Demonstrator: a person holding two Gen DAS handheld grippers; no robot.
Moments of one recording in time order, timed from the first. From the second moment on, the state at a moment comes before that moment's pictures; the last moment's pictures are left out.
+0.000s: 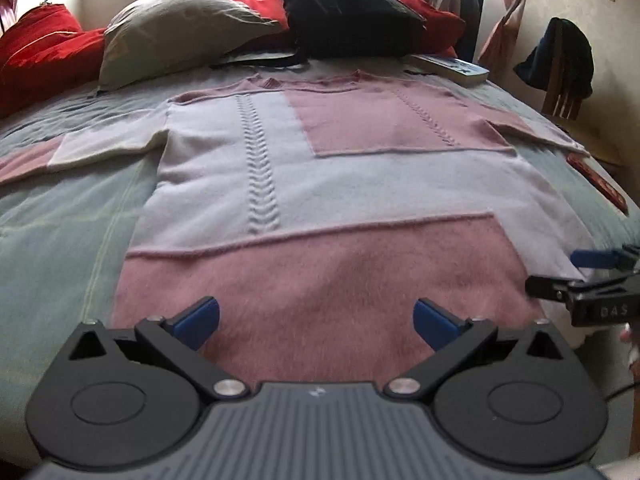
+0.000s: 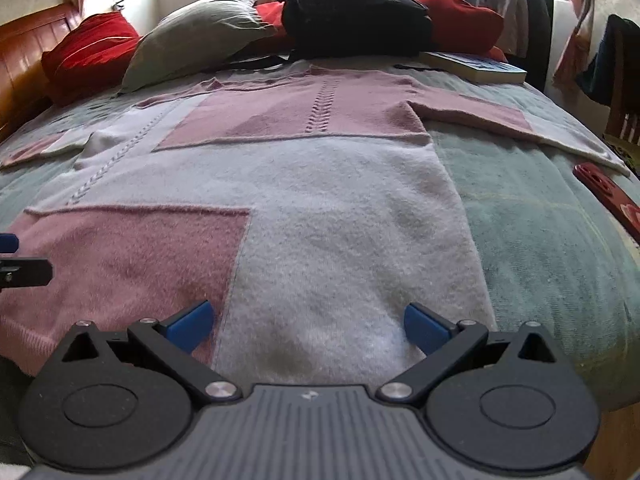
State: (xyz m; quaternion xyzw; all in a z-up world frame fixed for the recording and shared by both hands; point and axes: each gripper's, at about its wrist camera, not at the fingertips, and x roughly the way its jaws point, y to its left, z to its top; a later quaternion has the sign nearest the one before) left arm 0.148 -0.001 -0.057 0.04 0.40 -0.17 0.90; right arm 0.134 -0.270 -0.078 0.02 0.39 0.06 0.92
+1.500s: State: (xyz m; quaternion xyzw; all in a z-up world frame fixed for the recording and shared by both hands) left arm 0.522 0.108 -0.067 -0.26 0.42 -0.13 0.86; right arm 0.249 -0.268 -0.066 0.04 0.37 0.12 0.92
